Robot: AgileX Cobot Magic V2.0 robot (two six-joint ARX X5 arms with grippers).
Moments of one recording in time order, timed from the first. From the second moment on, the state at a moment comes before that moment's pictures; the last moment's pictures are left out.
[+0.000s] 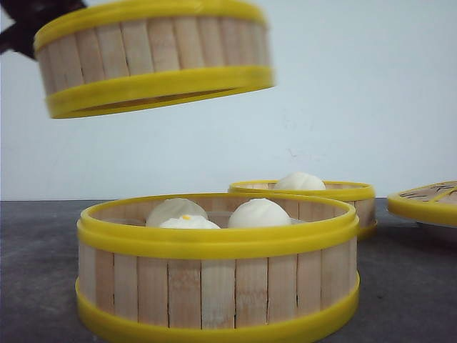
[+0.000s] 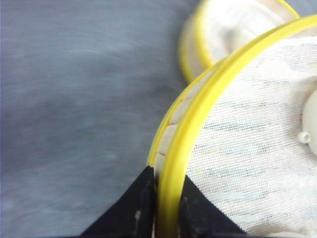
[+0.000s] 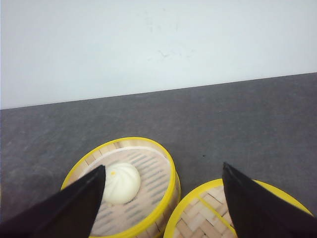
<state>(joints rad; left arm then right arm) -0.29 1.39 1.32 -0.78 0.30 -0.06 0.04 0.73 0.87 -0.38 -0.16 0.23</state>
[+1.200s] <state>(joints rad) -0.52 1.50 1.16 -0.62 0.22 -0.01 0.04 0.72 0.87 -0.45 -0.16 0.23</state>
